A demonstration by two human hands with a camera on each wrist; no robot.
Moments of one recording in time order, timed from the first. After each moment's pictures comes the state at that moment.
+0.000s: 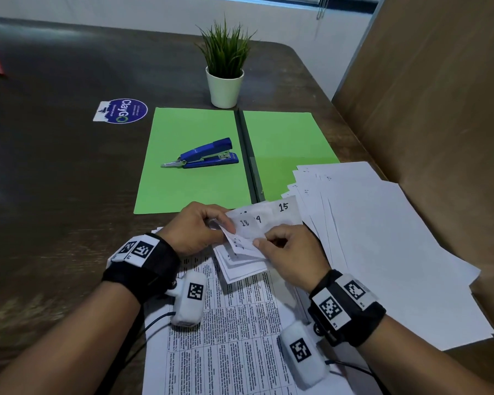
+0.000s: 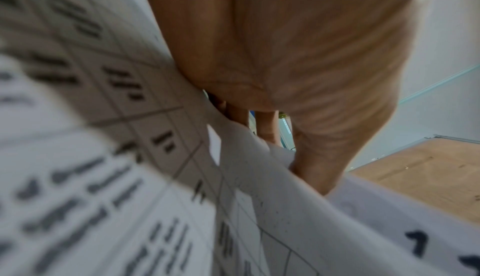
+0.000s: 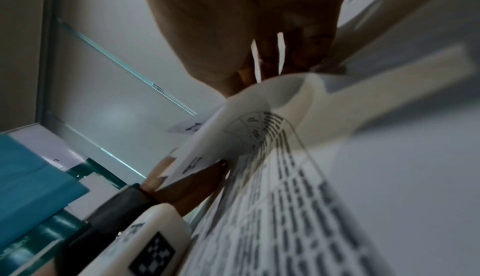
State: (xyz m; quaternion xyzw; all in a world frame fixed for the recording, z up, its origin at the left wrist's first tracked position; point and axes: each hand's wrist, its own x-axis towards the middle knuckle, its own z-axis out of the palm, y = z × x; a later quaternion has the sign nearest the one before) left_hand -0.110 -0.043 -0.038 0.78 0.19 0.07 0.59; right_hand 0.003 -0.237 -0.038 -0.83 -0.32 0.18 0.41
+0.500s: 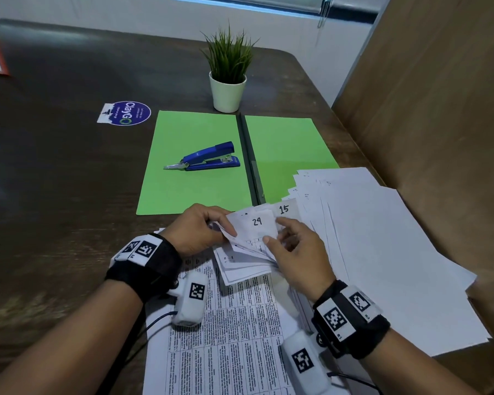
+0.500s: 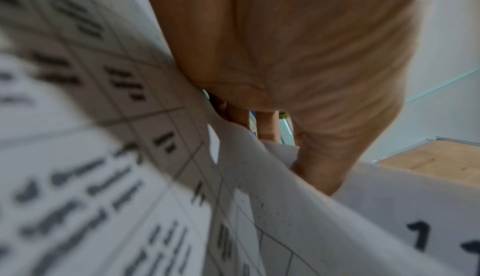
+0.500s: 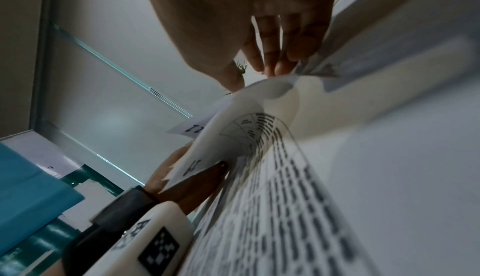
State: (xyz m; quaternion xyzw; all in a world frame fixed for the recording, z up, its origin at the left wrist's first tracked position) left_hand -0.112 -0.044 -0.034 0.78 0.19 0.06 0.60; right_hand 0.003 -0.245 -0.046 -0.83 -0.28 0.14 0.46
